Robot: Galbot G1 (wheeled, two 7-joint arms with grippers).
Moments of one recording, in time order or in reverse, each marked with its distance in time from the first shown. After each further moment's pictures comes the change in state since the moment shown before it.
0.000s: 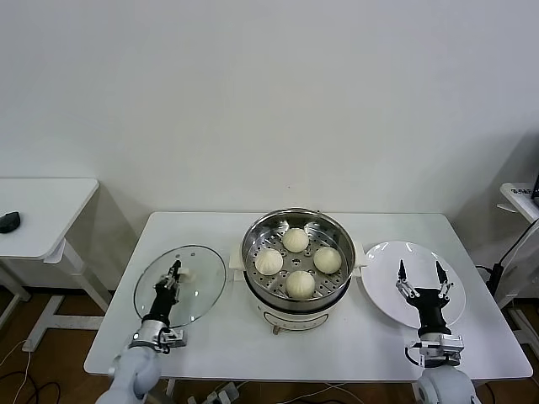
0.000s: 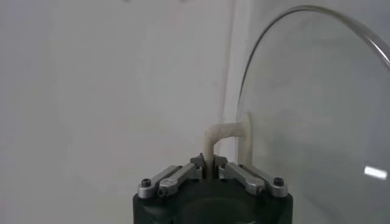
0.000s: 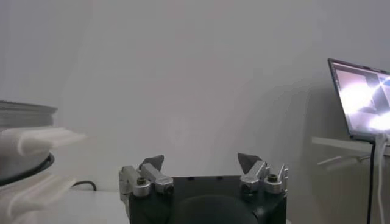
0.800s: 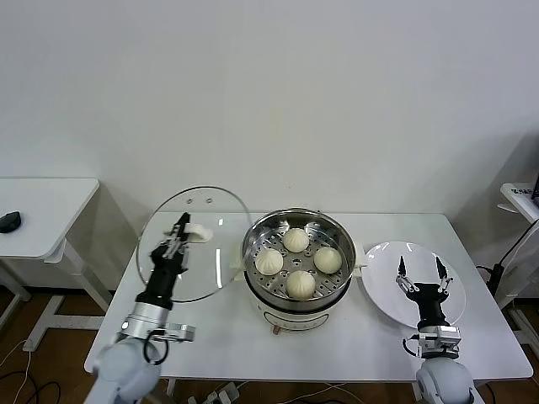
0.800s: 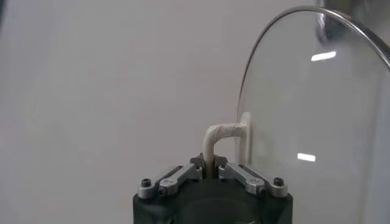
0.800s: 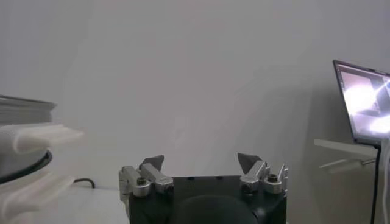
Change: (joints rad) left arm 0.113 0.117 0.142 -0.628 -0.083 0.184 0.088; right arm 0.045 -0.002 -0.007 -0.026 -0.023 -0.045 0.018
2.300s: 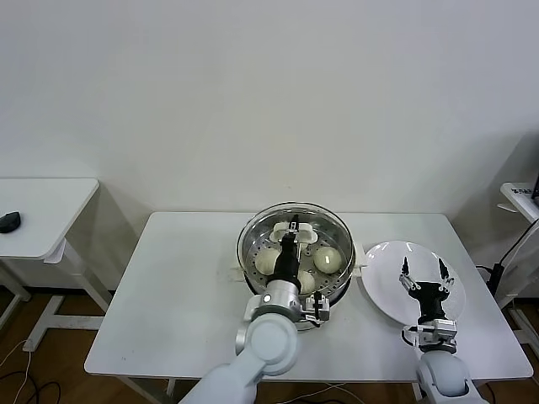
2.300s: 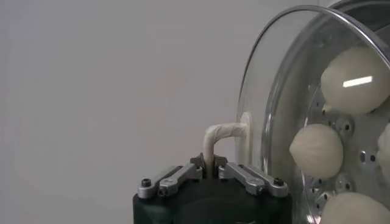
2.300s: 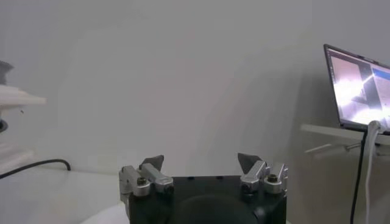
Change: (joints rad) left arm -0.417 -0.272 0.595 0.224 0.350 0.541 0.455; right arm 0.080 0.033 0.007 -0.126 -0.031 -0.010 -0.006
